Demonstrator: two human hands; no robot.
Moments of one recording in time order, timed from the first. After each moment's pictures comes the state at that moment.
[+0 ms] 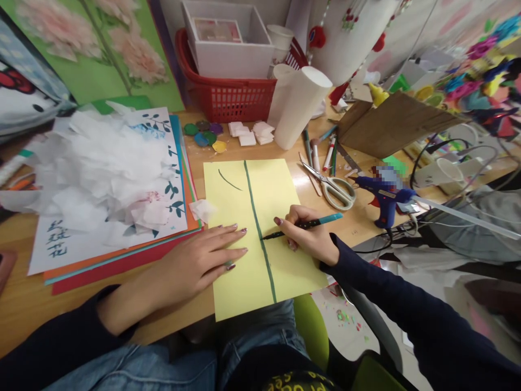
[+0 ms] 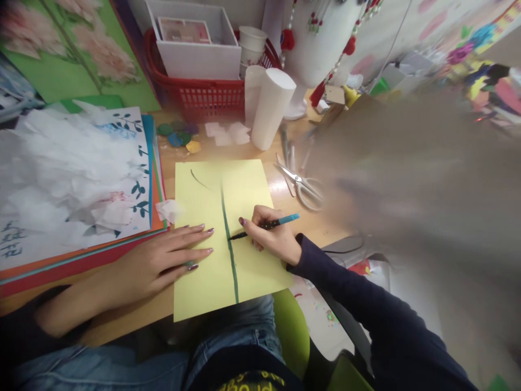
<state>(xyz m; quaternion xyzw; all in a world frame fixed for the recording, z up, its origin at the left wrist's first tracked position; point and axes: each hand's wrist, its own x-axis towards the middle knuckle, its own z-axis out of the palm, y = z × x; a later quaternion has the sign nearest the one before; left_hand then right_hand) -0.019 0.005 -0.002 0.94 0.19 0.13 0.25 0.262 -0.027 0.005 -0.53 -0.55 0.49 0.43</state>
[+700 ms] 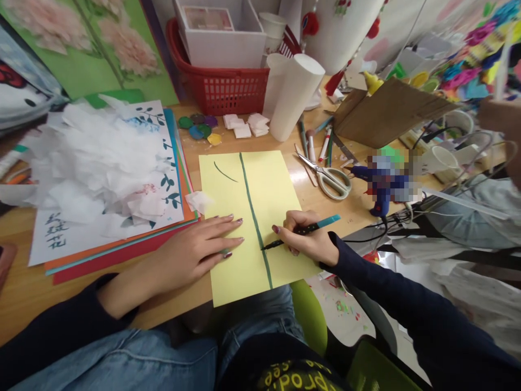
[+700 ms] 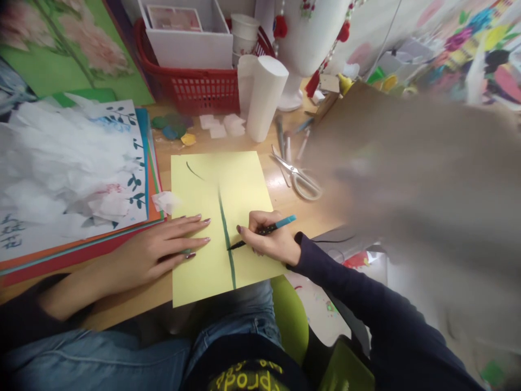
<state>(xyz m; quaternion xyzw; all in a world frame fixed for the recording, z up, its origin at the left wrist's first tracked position) -0.019 0.007 -0.002 0.94 0.19 0.13 0.26 0.263 -0.050 0.014 -0.53 -0.60 0.47 0.38</state>
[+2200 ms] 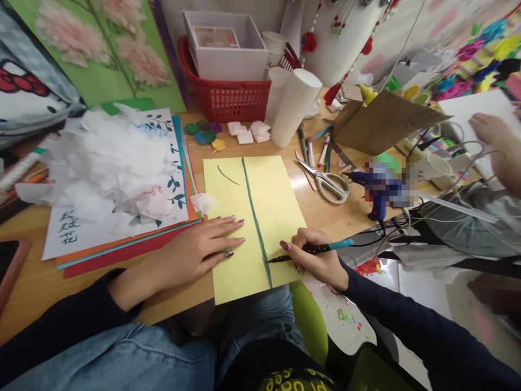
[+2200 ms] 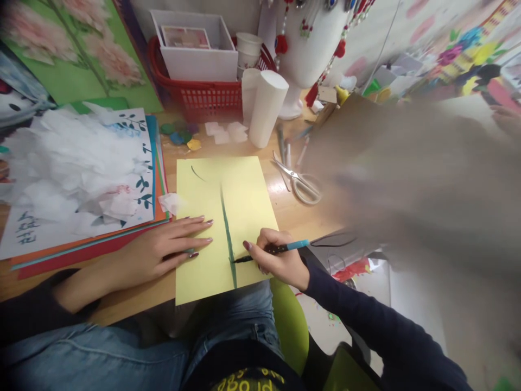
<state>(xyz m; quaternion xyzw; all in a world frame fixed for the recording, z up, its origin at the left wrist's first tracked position) -0.018 0.007 -0.001 0.94 0.19 0.13 0.24 0.262 -0.087 0.011 -0.53 -0.56 0.48 0.43</state>
